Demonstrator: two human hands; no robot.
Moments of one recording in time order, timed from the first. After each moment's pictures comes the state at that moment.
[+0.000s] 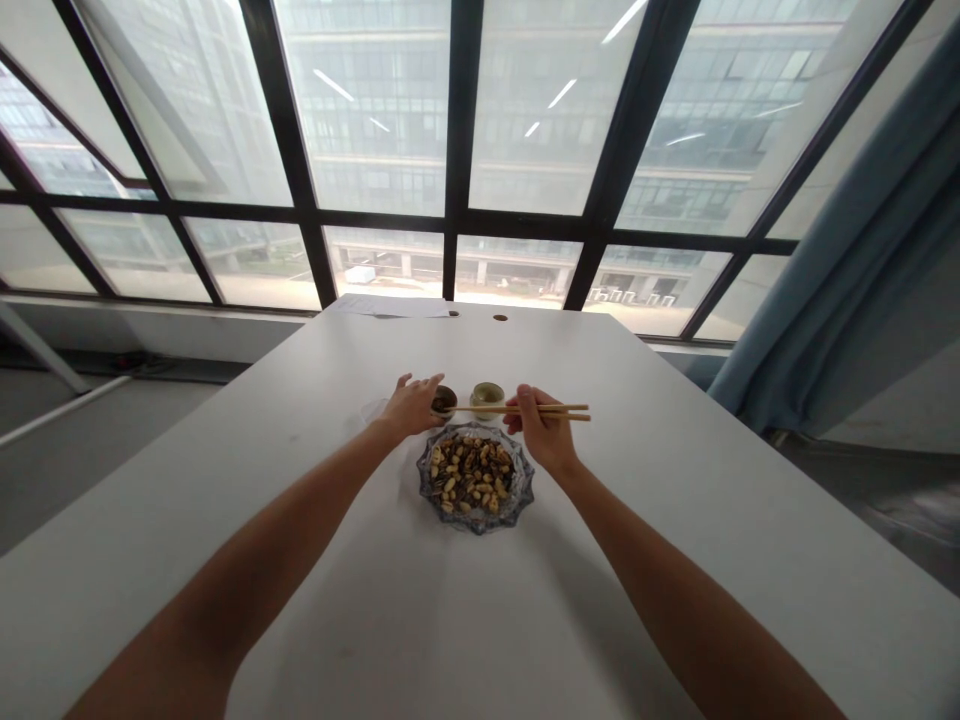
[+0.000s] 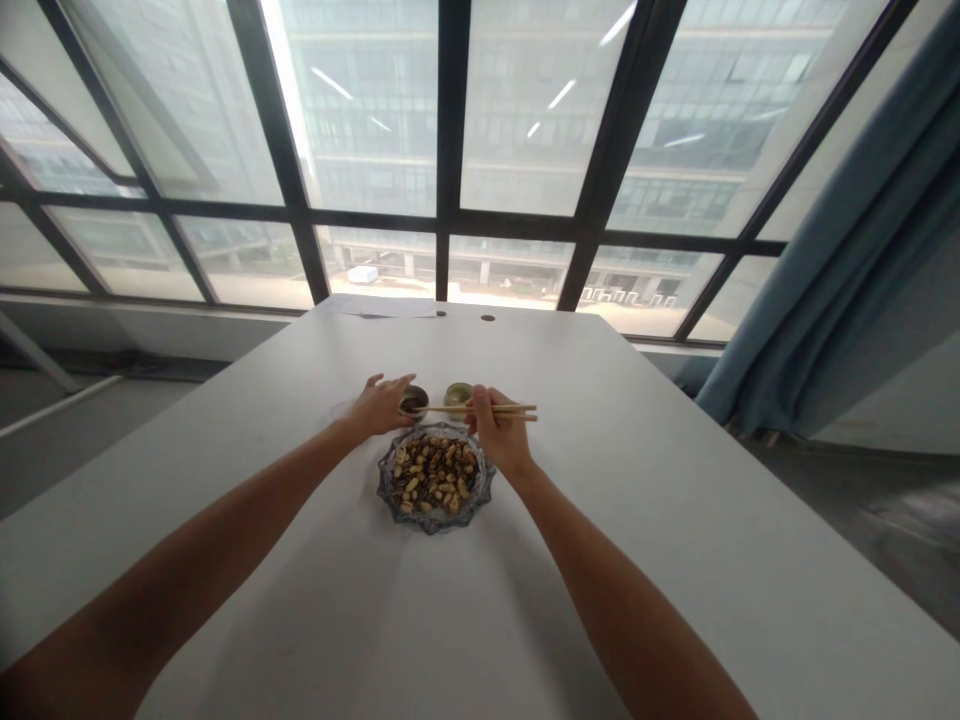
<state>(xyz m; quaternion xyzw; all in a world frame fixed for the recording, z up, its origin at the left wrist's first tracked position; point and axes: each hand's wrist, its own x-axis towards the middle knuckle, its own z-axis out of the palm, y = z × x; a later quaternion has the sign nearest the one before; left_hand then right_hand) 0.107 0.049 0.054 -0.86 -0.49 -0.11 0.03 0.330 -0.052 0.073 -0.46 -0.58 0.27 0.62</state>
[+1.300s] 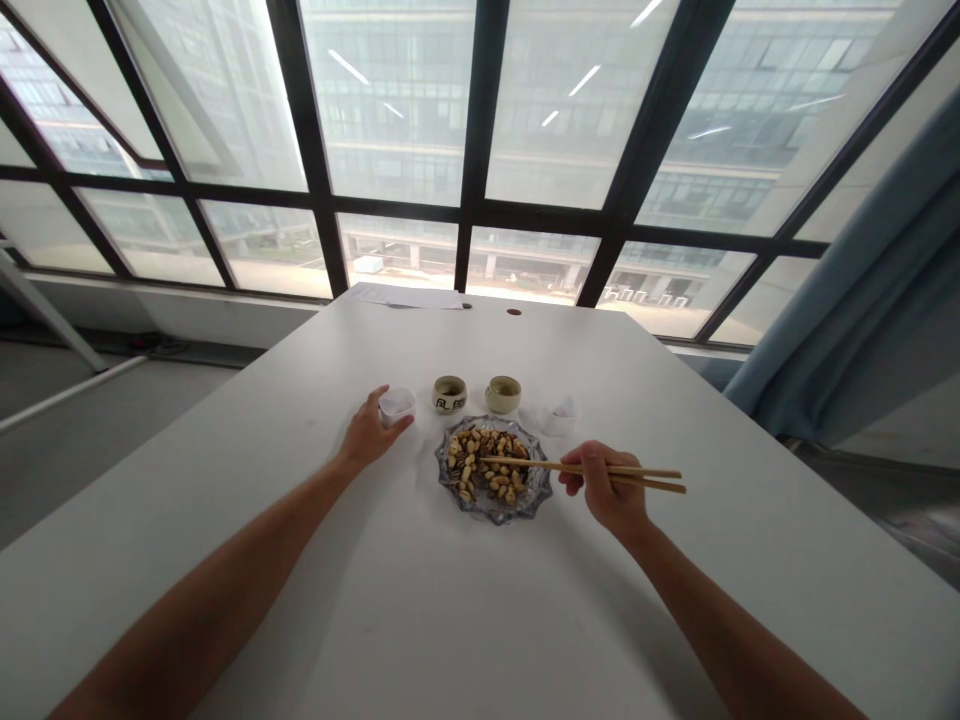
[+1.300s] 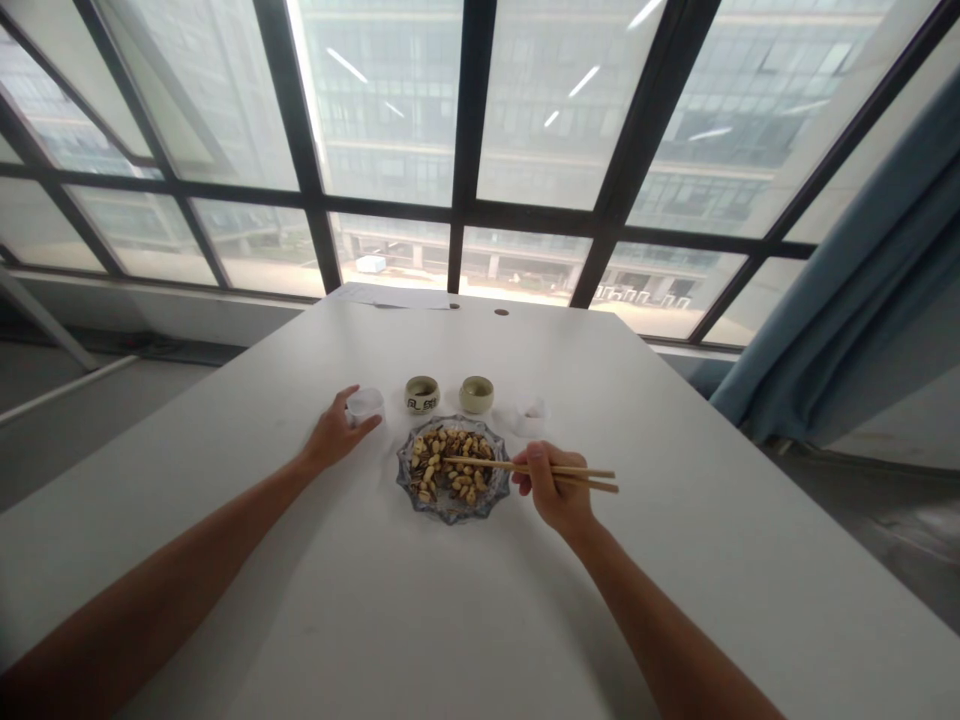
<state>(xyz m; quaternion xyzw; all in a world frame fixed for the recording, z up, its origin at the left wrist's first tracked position) 0.021 0.004 -0.003 -0.69 -0.61 -0.38 -0.13 0.363 -0.125 0.058 -0.48 -0.61 0.23 0.59</state>
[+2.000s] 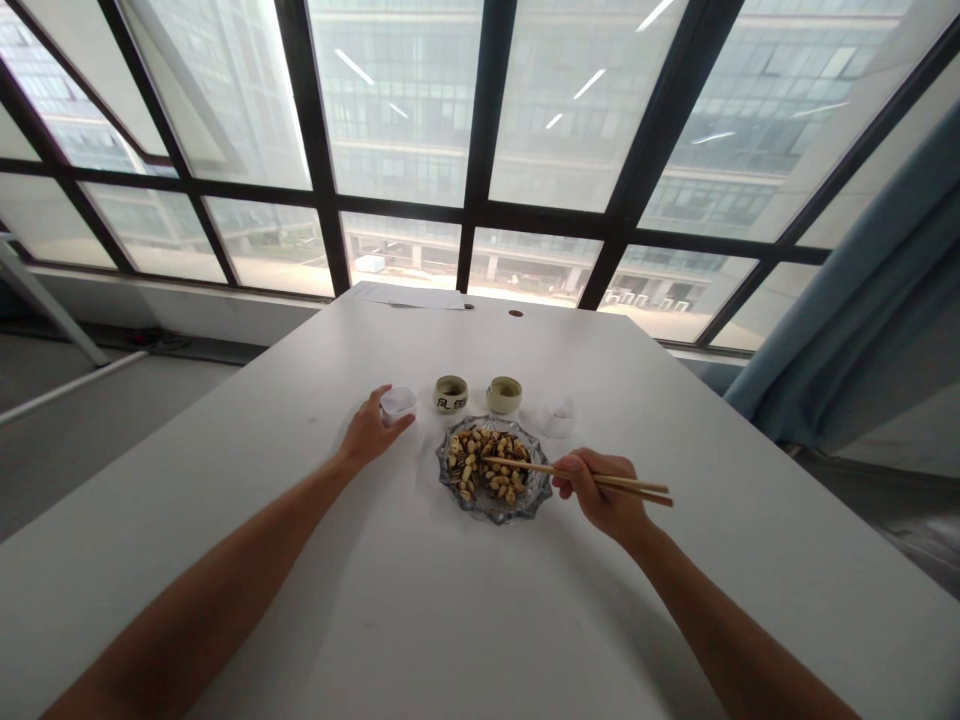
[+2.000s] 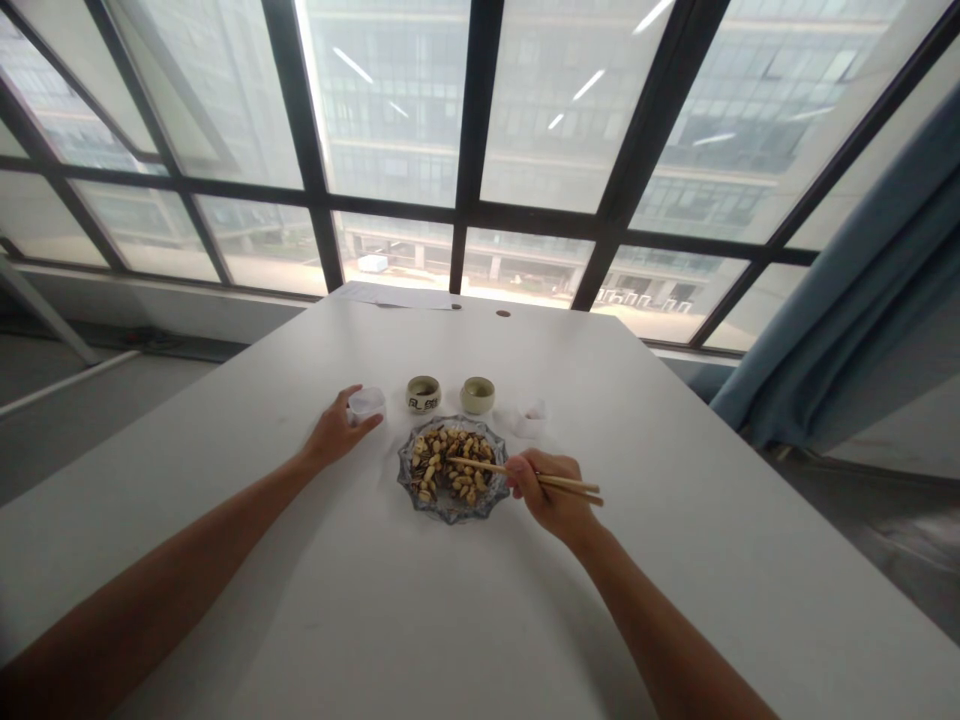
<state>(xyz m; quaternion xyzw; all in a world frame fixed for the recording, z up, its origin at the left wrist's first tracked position) 0.022 0.004 -0.002 -0.69 -0.61 -0.37 -0.12 0.369 -0.129 0.065 -0.47 -0.74 0.15 0.46</state>
